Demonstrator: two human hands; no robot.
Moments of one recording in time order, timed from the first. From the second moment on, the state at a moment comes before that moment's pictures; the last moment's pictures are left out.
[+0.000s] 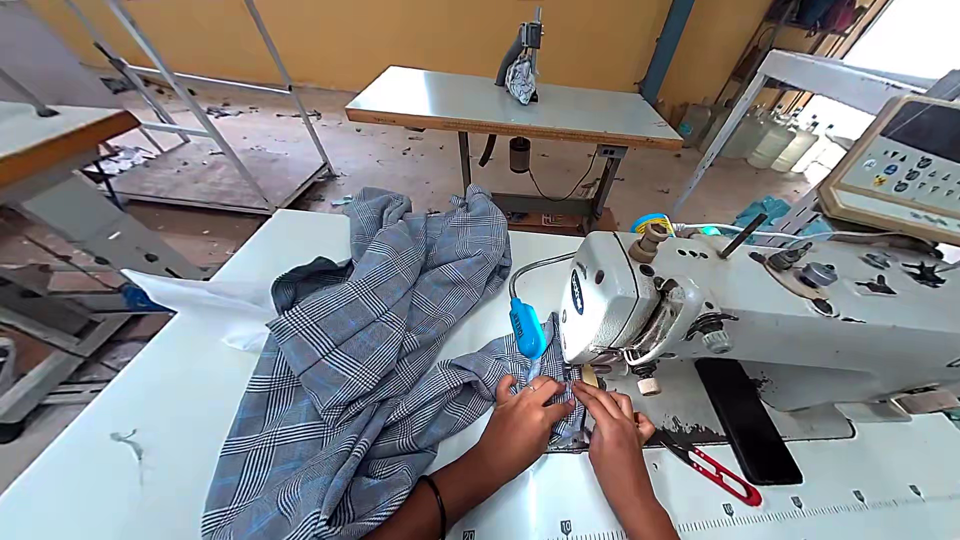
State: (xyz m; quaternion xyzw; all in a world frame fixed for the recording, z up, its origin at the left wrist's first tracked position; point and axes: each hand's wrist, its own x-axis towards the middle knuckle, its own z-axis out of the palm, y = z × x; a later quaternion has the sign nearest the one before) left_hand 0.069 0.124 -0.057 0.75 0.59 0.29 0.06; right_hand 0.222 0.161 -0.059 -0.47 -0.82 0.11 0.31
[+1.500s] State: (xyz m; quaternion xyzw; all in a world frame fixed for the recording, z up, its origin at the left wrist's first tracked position) left_hand 0.061 0.143 -0.072 0.75 0.58 0.32 -0.01; right_hand 0.209 0.158 -0.054 -0.54 -0.81 0.08 0.19
